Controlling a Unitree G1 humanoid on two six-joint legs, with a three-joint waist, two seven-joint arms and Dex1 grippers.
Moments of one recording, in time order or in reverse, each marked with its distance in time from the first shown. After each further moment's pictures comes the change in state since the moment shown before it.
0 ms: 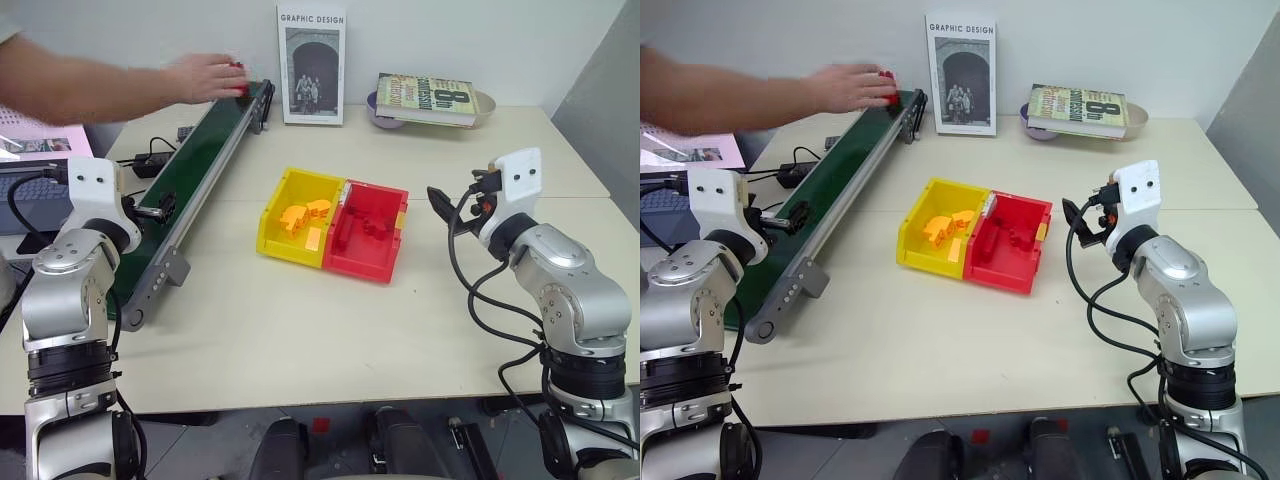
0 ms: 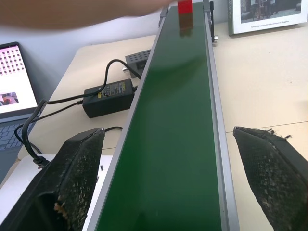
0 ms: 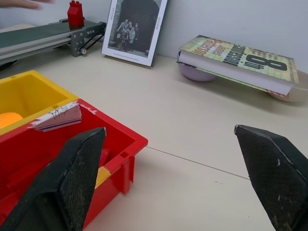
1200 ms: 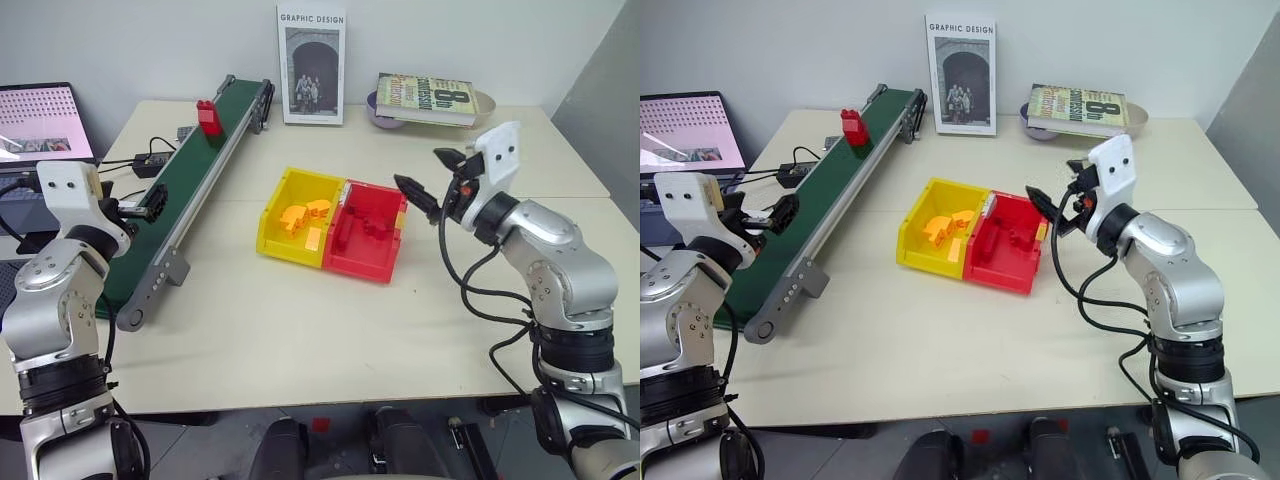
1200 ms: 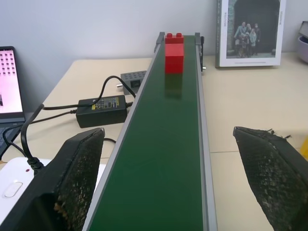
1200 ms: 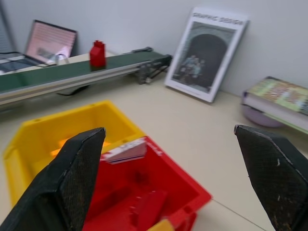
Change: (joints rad) left arm 0.053 -0.028 0.106 -0.051 -0.127 -0.028 -0.046; right arm -0.139 0.005 0.072 0.108 0.065 -0.099 0.261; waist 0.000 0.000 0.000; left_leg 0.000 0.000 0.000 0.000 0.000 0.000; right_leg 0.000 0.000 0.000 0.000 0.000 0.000
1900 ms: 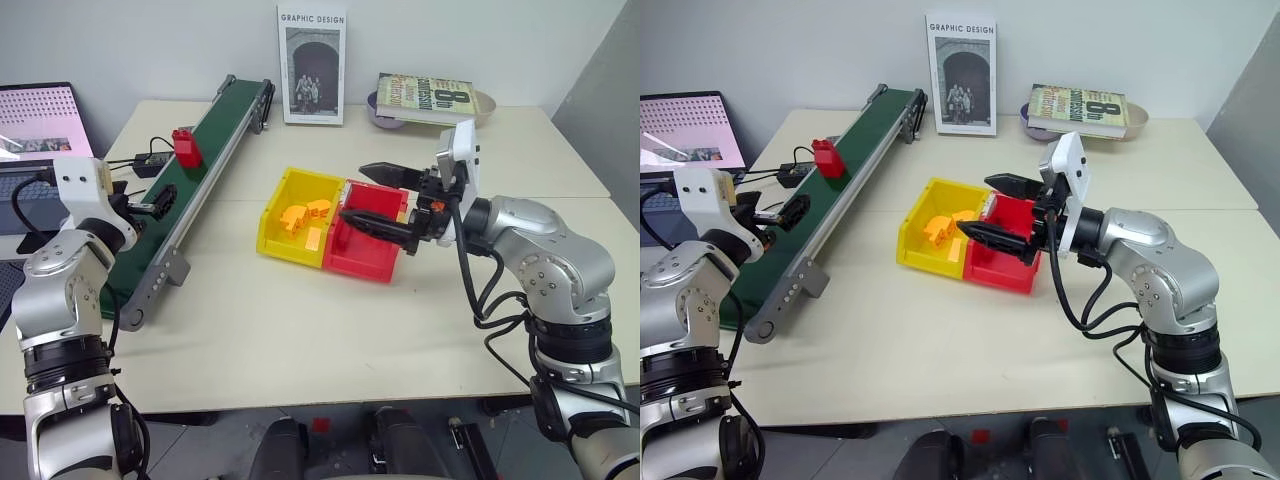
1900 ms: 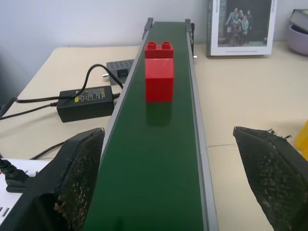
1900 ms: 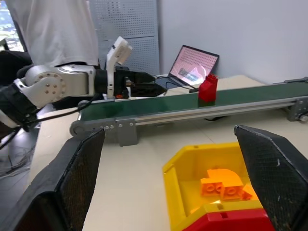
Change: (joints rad) left arm -0.086 0.021 -0.051 0.180 0.027 -0.044 -0.064; right arm -0.062 -0.017 0.067 -0.081 0.273 0.091 0.266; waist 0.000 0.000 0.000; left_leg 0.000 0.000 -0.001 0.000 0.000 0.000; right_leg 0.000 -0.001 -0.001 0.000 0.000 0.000
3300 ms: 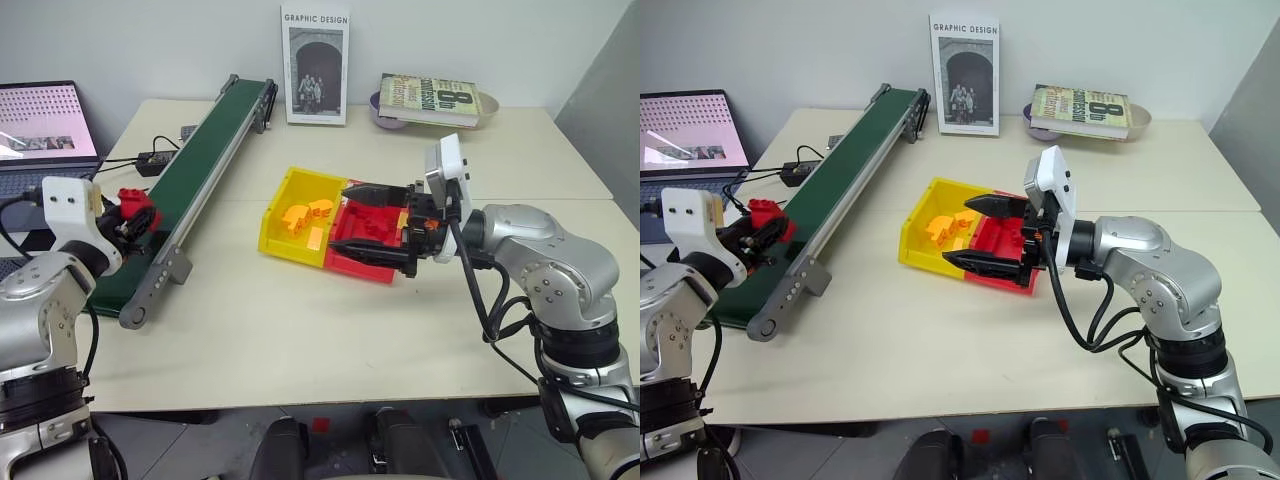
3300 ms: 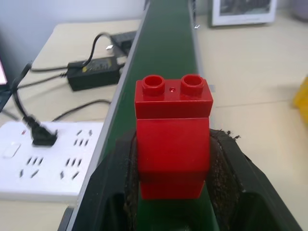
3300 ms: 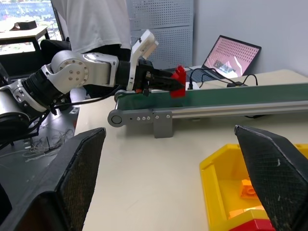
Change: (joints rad) left arm 0.124 0.056 0.037 -0.229 -0.062 0.169 -0.023; right arm 0.016 -0.061 0.045 -0.064 0.071 0.039 0.035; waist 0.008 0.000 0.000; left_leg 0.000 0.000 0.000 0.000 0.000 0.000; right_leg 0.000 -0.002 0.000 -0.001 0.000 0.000
